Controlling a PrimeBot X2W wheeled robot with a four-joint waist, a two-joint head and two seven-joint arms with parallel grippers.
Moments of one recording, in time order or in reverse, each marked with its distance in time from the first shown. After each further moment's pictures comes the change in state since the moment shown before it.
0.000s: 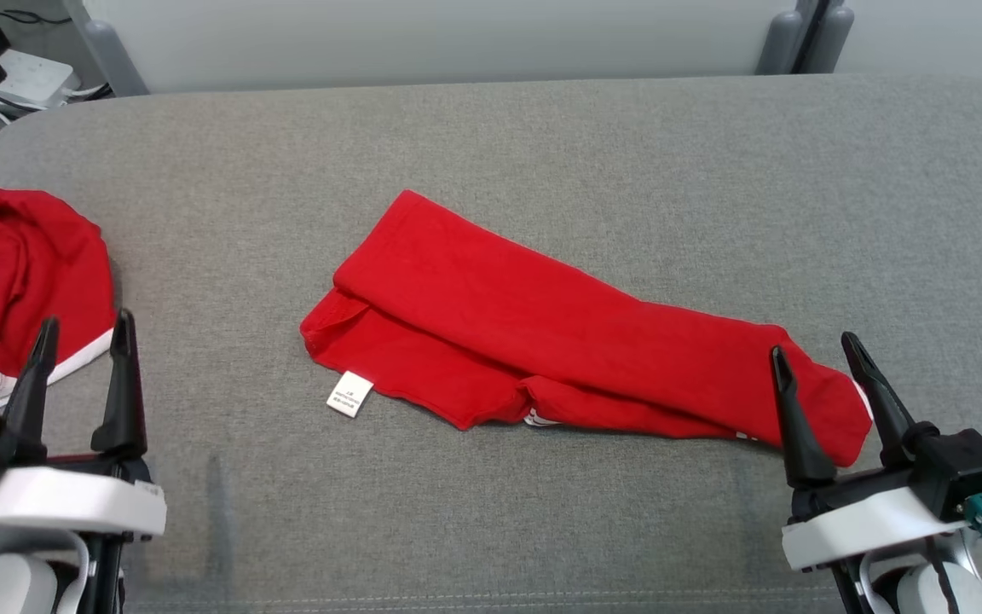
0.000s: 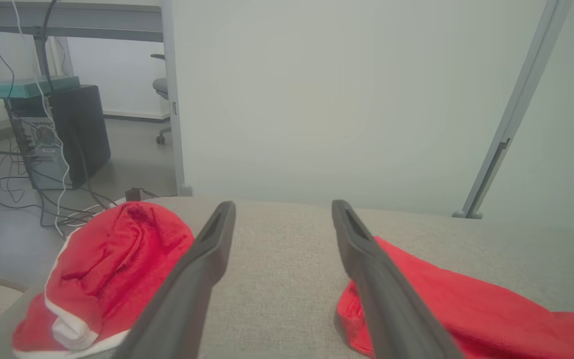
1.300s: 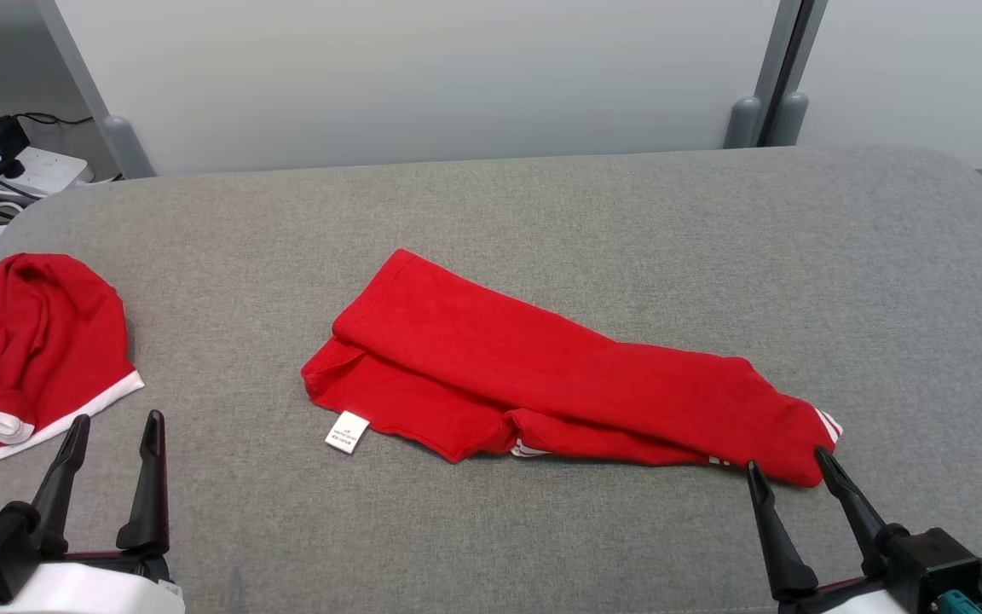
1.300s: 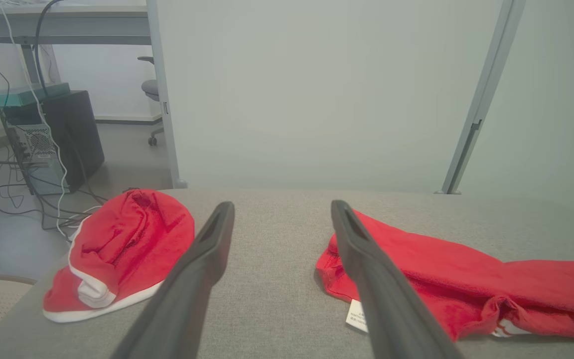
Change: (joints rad) left arm 0.224 -0.012 0.033 -0.108 0.076 0.006 0.038; right arm 0.222 0.021 0.027 -0.090 -0.016 0.000 0.062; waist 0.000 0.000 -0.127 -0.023
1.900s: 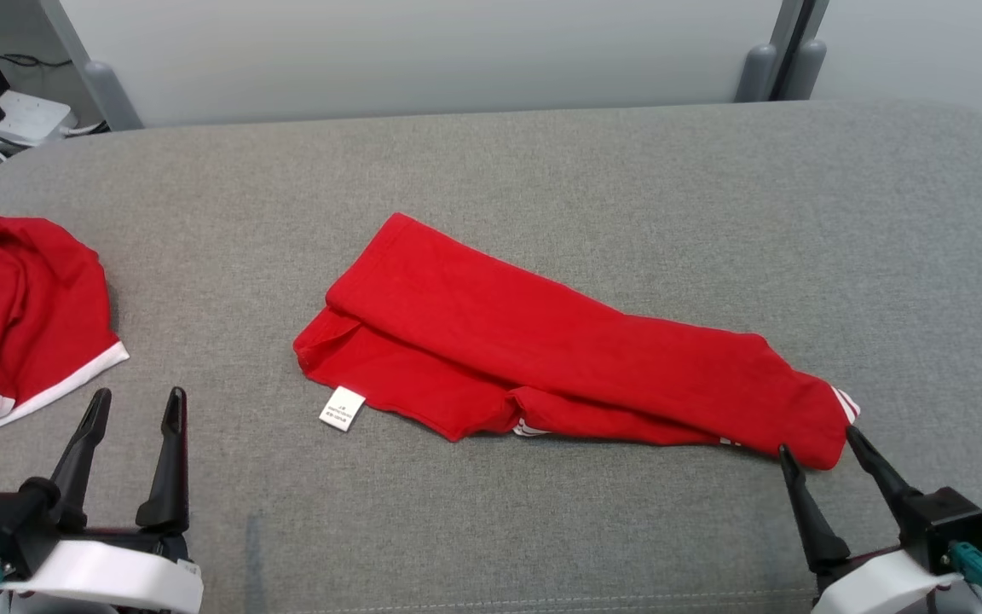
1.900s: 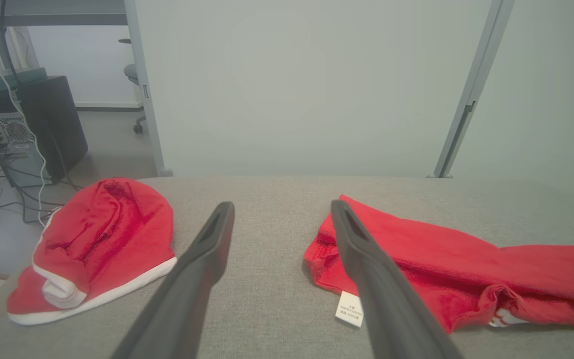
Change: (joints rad) left arm -0.025 0.003 -0.034 -0.034 0.009 0.010 0.017; right arm -0.066 -0.073 -0.013 0.085 -0.025 0.000 0.022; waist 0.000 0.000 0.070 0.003
